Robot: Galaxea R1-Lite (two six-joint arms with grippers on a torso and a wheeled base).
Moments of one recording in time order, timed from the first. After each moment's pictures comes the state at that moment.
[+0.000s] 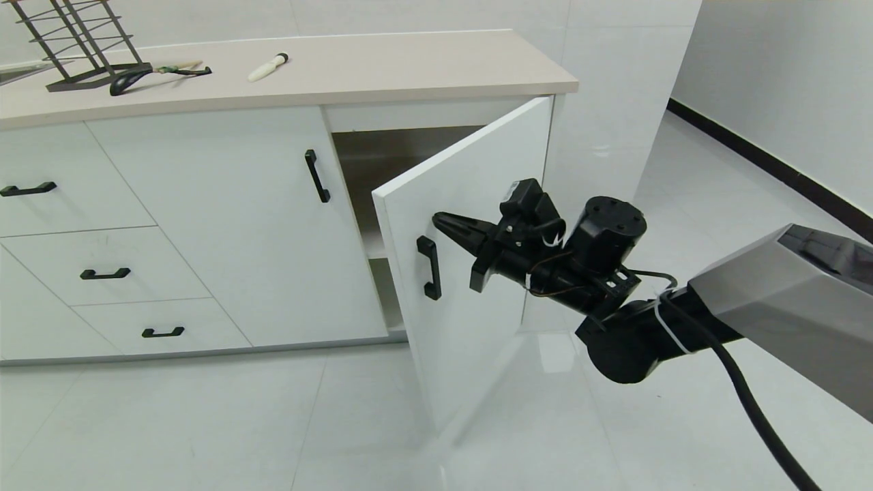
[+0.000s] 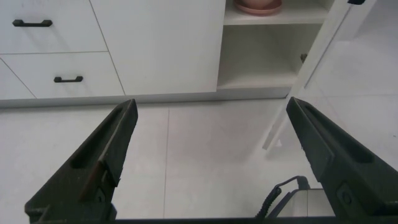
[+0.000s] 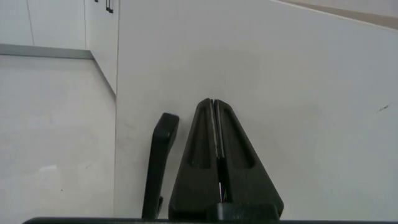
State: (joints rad) left arm 0.00 0.00 0.00 0.00 0.01 -0.03; right arm 0.64 2.24 -1.30 -1.31 0.48 -0.26
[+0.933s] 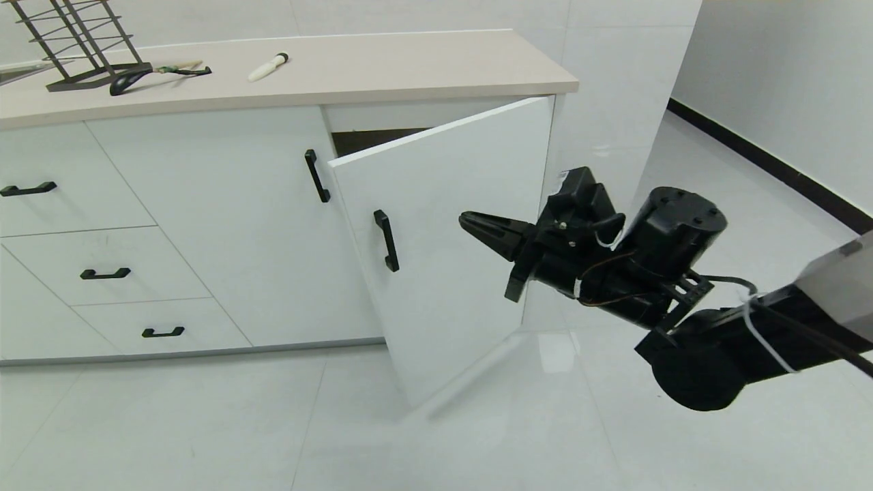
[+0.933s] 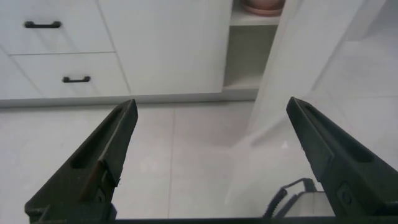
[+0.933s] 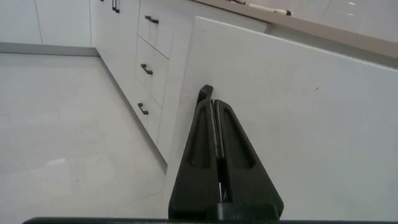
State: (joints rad) left arm 0.00 0.00 0.00 0.00 0.05 -0.01; right arm 0.64 2.01 -1.01 -1.33 0.48 -0.26
